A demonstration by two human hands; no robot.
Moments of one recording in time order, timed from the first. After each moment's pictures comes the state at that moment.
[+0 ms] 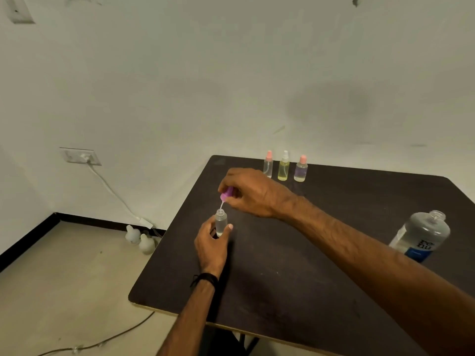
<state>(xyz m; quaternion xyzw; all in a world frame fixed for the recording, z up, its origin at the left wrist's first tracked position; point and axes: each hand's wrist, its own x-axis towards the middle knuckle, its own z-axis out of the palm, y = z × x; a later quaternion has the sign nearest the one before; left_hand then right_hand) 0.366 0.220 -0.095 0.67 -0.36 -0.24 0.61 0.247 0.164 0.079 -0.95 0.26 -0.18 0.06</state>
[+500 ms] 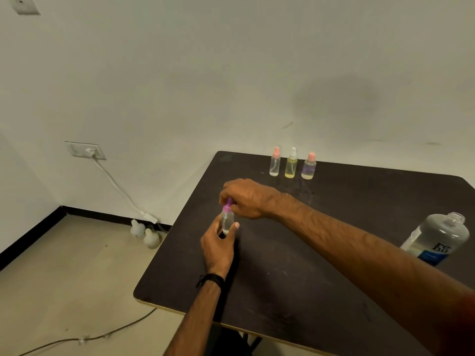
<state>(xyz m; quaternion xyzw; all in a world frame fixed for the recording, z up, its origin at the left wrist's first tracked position) 0.366 0.221 -0.101 0.67 -0.38 -0.24 0.59 0.281 0.142 0.048 -0.96 0.28 -0.02 0.06</state>
